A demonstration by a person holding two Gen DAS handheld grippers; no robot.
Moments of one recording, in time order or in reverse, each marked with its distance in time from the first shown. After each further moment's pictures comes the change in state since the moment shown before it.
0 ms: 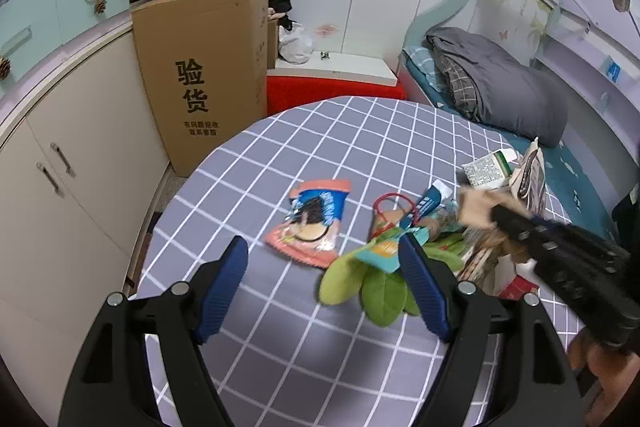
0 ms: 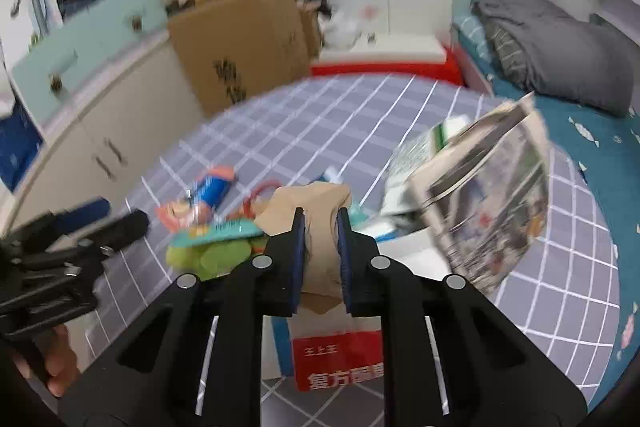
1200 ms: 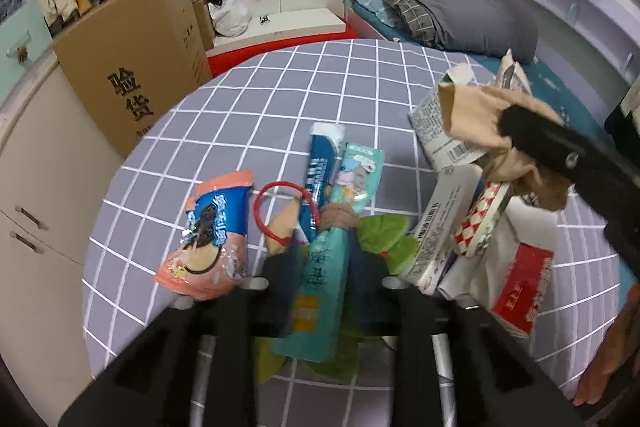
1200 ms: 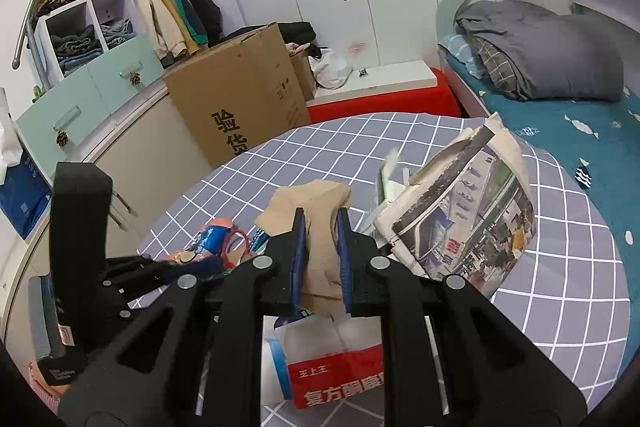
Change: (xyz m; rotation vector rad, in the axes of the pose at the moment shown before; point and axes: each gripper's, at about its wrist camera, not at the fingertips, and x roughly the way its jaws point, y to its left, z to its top) left arm 0.061 -0.062 0.006 0.225 0.165 -0.072; right arm -0.010 -0.016 0.006 0.088 -0.113 0.029
